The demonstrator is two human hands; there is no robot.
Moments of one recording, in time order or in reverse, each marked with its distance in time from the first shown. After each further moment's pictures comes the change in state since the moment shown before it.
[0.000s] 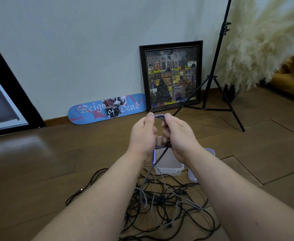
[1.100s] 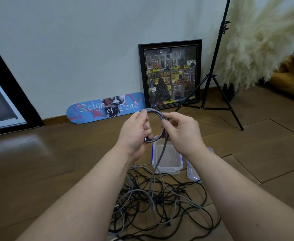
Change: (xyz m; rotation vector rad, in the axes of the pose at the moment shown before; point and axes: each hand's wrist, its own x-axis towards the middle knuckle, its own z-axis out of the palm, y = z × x) left_hand 0.000 0.016 -0.012 -0.242 -0.118 -0.108; right_hand 0.002 0.003 -0.023 -0.601 0.122 -0.378
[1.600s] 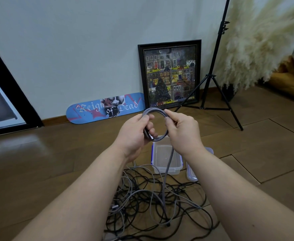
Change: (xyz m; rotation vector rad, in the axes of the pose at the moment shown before) left_hand -0.001 0.001 -0.001 0.058 -0.050 -0.041; right_hand 0.003 -0.001 0.002 -0.176 0.098 -0.031
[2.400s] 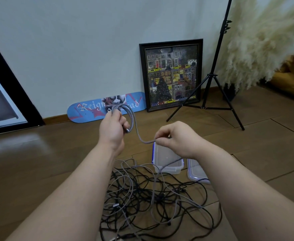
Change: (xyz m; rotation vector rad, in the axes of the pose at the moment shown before) left_hand 0.029 -0.003 -0.054 -0.089 0.365 0.201; right_hand 0.000 -0.013 -0.017 -0.176 -0.630 -0.060
